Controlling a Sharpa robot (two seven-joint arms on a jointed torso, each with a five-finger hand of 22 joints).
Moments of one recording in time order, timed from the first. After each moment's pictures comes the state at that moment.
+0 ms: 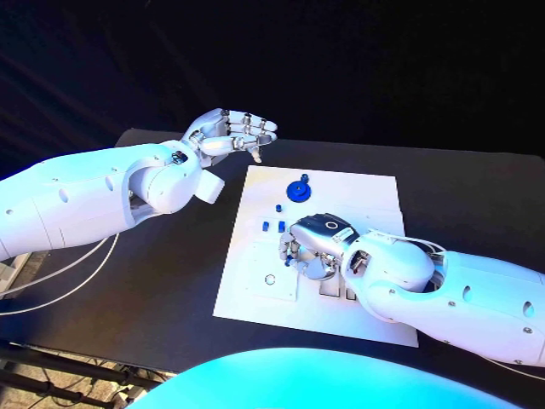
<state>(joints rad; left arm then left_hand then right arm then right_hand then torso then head) 1.18 -0.92 0.00 1.47 -0.20 -0.12 0.37 1.44 -0.22 0.56 0.06 0.20 0.85 0.22 0.26 0.26 0.95 0.16 0.32 0.16 1.02 0.07 1.01 0.43 0.18 0.86 0.16 0.91 0.78 1.10 -0.61 -0.19 1.67 -1.70 -0.29 -0.21 1.40 -0.20 0.66 0.04 0.14 1.04 0.12 0.41 0.31 1.25 0.08 0.15 0.12 1.47 -0.03 1.35 1.22 0.06 1.47 0.07 1.34 1.31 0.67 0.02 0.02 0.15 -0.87</state>
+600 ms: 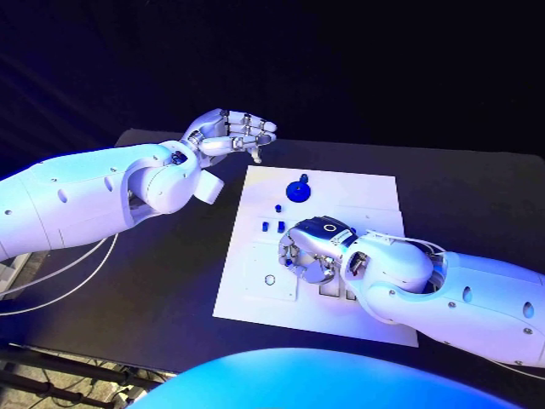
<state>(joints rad) 1.18 -0.92 0.00 1.47 -0.20 -0.12 0.37 1.44 -0.21 0.56 0.06 0.20 0.85 0.22 0.26 0.26 0.95 0.16 0.32 0.16 1.02 0.07 1.01 0.43 0.18 0.86 0.16 0.91 0.77 1.10 -0.61 -0.19 1.67 -1.70 -0.26 -0.21 1.35 -0.21 0.63 0.04 0.15 1.03 0.12 0.39 0.32 1.27 0.07 0.12 0.12 1.47 -0.03 1.35 1.21 0.06 1.47 0.07 1.33 1.31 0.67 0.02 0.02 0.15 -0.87</state>
